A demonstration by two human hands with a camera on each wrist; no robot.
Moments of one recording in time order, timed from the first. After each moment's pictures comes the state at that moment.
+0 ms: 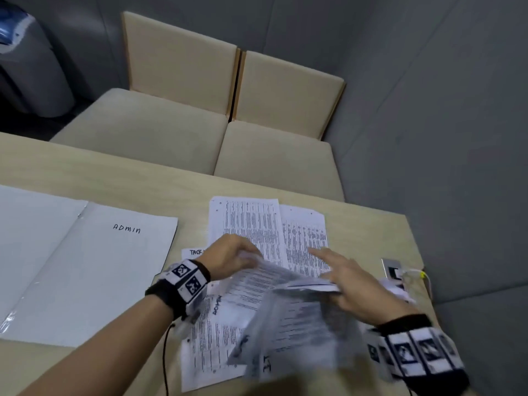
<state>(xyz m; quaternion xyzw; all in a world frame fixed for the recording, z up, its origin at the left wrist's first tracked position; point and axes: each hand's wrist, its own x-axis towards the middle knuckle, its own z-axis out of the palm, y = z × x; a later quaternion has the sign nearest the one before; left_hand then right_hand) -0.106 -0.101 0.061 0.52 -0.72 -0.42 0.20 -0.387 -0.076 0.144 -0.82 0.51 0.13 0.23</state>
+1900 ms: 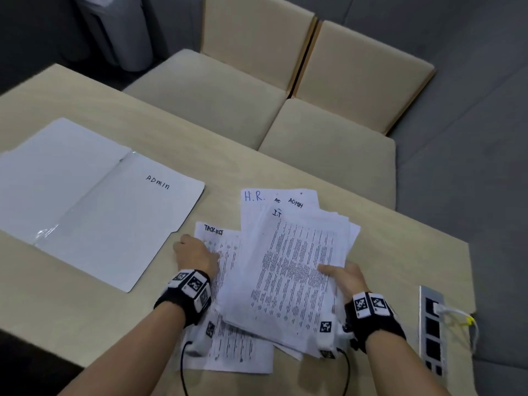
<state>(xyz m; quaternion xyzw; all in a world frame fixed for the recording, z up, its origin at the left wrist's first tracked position) -0.119 -0.056 -0.017 0.91 -0.20 -0.33 0.16 -0.402 -0.154 0.001 -0.38 0.72 -0.17 0.56</state>
